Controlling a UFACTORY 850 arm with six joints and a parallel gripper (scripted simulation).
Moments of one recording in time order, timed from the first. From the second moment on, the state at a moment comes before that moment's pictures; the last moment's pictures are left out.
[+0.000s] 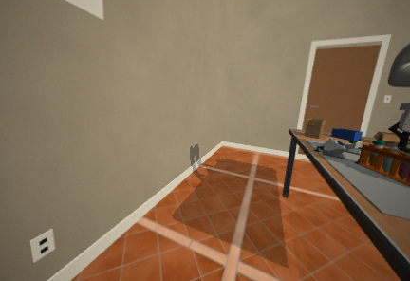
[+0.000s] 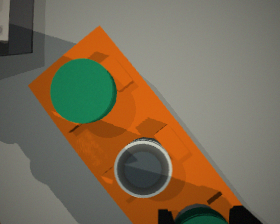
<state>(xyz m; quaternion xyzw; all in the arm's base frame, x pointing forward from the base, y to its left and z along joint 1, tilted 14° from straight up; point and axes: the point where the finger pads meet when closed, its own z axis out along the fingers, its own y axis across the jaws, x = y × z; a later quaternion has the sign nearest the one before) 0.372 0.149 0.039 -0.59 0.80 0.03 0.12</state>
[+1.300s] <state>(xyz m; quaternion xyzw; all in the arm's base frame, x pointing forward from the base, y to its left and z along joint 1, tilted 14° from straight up) 0.370 0.142 0.076 -0.54 0.83 0.06 0.11</state>
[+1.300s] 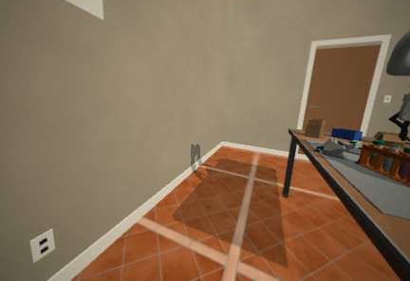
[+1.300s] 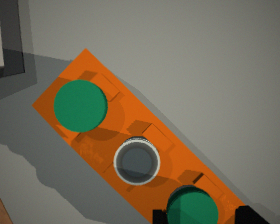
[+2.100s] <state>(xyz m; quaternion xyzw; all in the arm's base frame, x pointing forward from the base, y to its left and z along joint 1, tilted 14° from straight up) 0.358 0.068 0.067 -0.81 0.58 0.04 0.09</state>
